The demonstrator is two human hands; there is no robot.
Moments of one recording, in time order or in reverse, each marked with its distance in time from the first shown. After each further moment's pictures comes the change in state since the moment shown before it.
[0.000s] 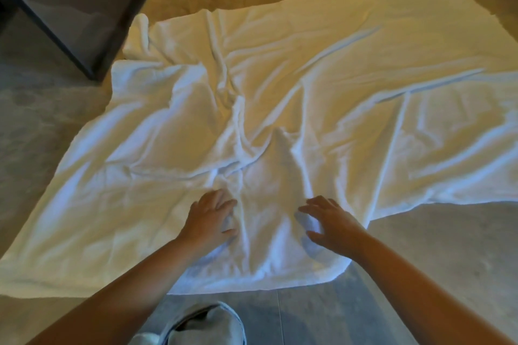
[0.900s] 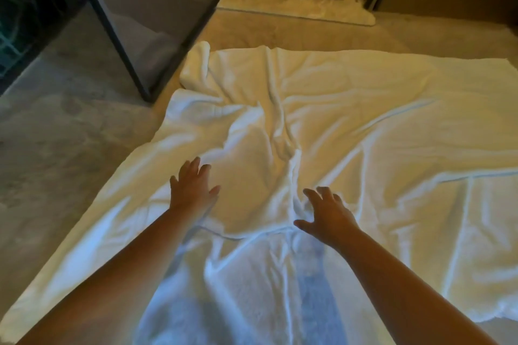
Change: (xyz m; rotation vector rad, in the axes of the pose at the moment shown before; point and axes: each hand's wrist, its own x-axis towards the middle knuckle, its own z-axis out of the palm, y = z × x) left_hand 0.084 -0.151 -0.110 -0.175 0.339 -0.416; right_hand 0.153 -0.120 -0.080 -0.151 0.054 0.163
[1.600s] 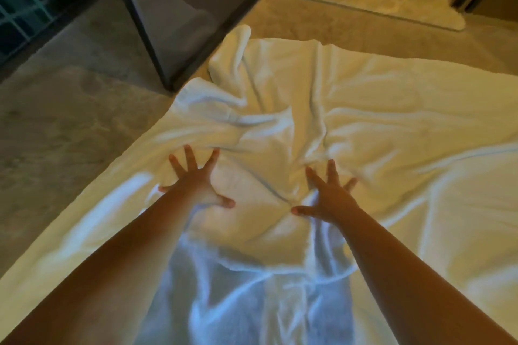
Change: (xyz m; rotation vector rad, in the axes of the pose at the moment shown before) left_hand 0.086 -0.027 0.017 -0.211 -0.371 -0.312; right_hand 0.184 -0.005 0.011 -0.004 -0.176 -0.078
